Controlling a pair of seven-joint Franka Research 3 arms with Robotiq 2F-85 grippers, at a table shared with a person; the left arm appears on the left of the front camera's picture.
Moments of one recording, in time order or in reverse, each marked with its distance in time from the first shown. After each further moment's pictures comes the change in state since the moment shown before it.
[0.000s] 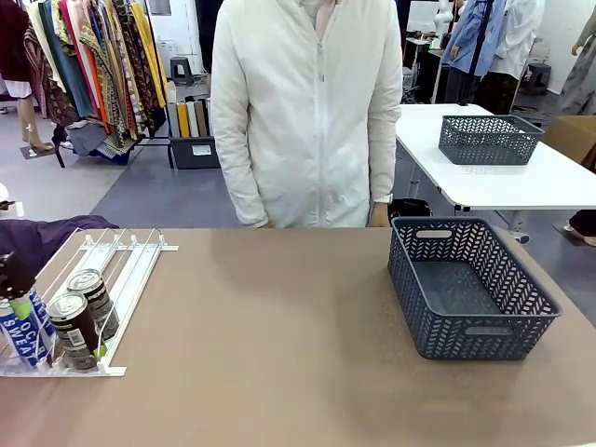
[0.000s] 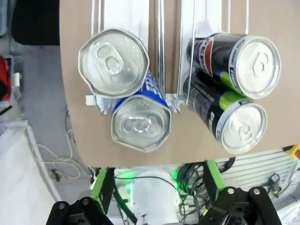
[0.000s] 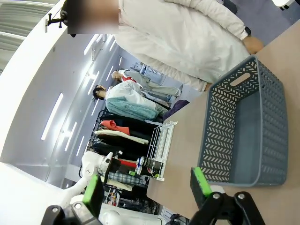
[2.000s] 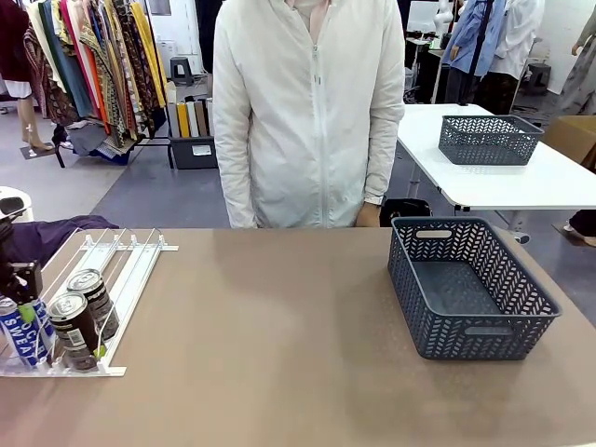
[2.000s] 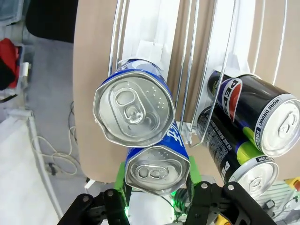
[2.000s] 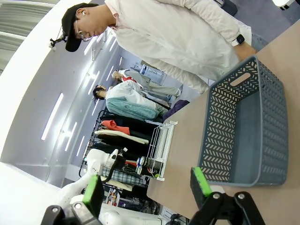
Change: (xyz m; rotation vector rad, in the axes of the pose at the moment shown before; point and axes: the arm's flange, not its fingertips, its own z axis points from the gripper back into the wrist) left arm 0.027 0.000 -0.022 0.063 -0.024 0.120; right arm 0.000 0.000 0.000 0.001 0.000 0.000
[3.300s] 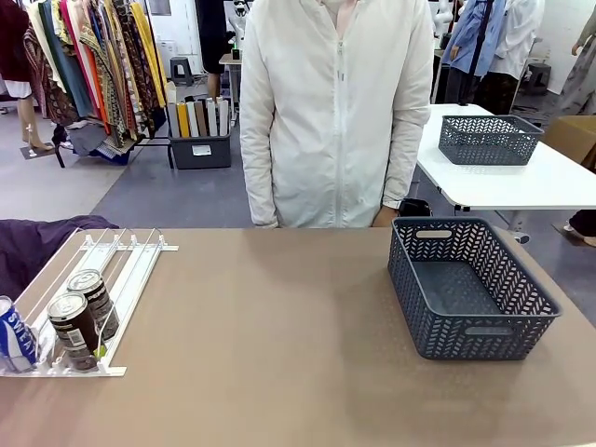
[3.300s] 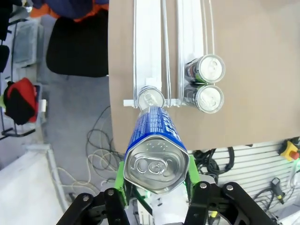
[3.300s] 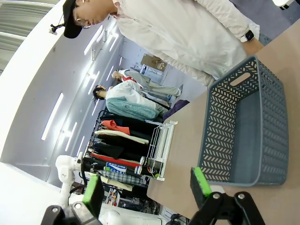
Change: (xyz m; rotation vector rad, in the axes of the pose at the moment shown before) left arm -0.083 0.030 0.189 -0.030 -0.224 -0.159; right arm 0.000 0.000 0.000 0.000 0.000 -0.001
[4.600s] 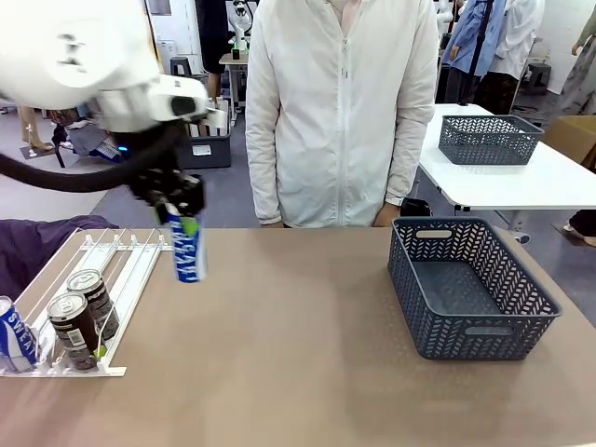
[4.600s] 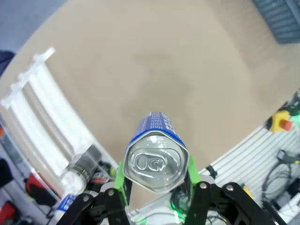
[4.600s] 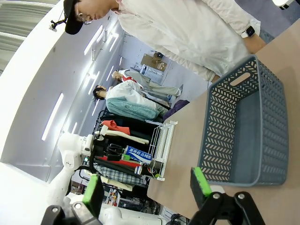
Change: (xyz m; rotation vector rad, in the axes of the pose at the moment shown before) left arm 0.092 -0.308 -0.084 -0.079 0.057 -0.618; right arm 0.000 0.000 0.000 0.000 0.000 -0.002
